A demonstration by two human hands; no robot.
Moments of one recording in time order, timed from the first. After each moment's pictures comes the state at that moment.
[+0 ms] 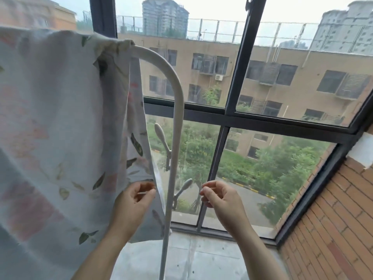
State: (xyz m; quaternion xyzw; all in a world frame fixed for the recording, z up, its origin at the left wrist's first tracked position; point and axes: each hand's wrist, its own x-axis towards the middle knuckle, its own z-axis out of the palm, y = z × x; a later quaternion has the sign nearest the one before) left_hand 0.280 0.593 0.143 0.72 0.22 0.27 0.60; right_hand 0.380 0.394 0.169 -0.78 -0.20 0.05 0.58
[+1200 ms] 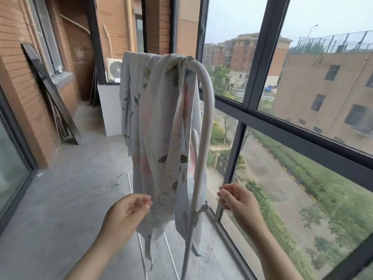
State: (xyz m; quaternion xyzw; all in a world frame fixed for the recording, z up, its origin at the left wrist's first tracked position) left_hand 0.259 0.457 0.159 0.54 0.57 0.47 0.40; right_hand 0.535 0.478 0.155 -0.60 -0.52 0.32 0.51
